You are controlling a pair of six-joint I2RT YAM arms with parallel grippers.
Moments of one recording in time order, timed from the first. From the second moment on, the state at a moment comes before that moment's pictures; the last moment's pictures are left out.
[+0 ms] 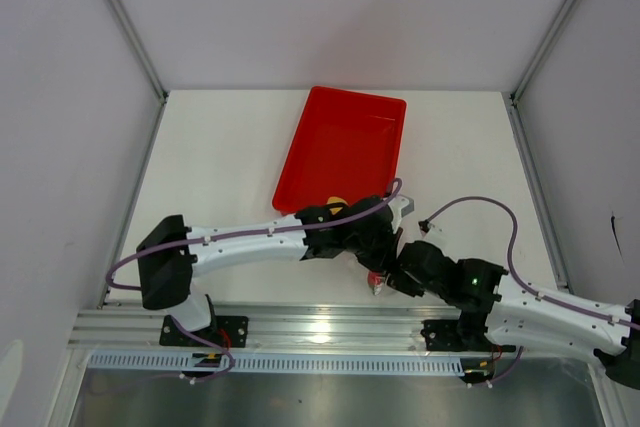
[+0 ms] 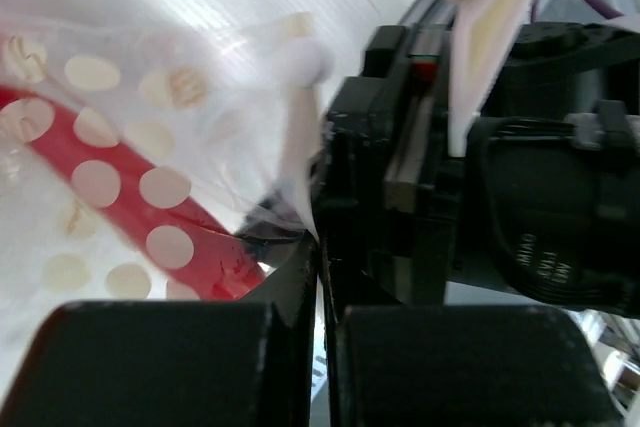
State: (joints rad) left arm -1.22 1.63 1.27 -0.41 0.14 -0.63; right arm 1.13 0.75 0.53 -0.69 0.28 1.35
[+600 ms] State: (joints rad) left arm -1.19 1.60 1.20 -0.29 0.22 -0.69; right arm 1.19 0.60 0.60 -0.84 0.38 1.31
